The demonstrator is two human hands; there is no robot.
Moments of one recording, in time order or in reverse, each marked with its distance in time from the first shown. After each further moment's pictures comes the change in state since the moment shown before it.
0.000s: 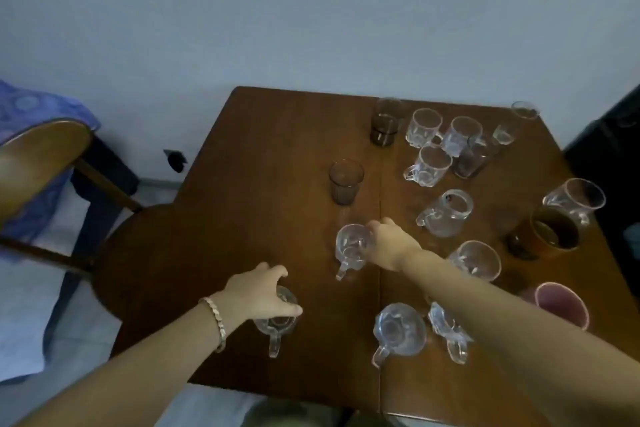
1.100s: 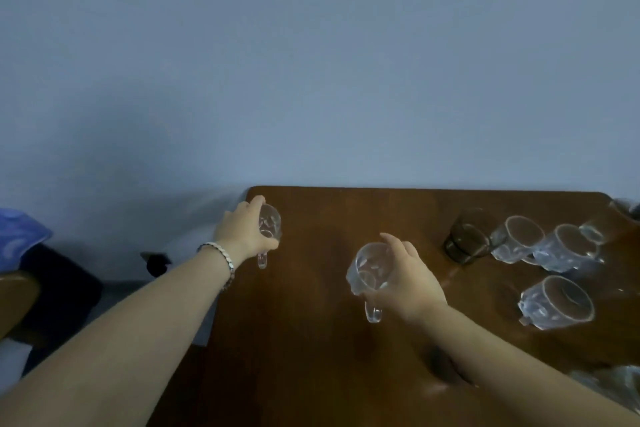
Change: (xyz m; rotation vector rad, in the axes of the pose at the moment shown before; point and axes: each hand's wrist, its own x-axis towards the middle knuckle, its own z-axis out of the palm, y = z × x) left_hand 0.267 -0.163 -0.344 -0.115 0.586 0.105; right_hand 0.220 -0.181 -0.099 0.287 0.412 0.043
